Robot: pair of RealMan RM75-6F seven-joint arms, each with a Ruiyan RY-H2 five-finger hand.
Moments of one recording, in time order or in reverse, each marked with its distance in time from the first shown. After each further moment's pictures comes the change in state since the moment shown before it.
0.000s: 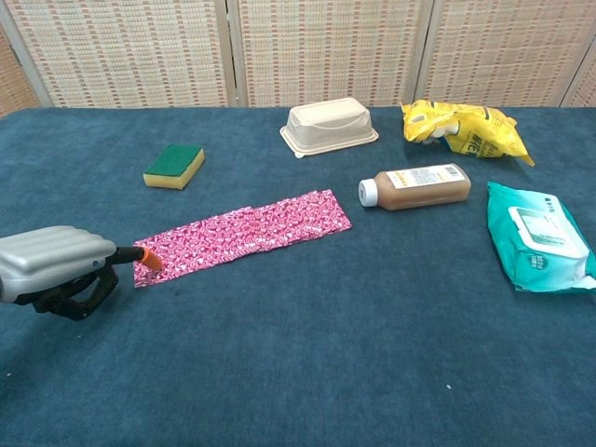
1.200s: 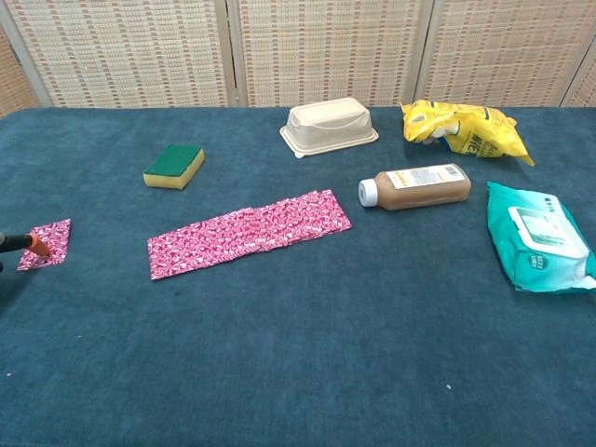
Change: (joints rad) left arm 0.076 0.061 0.048 0.104 -0.169 0.151 0.088; right arm 0.002 0.001 -0.008 -0.008 0.002 -0.024 -0.014
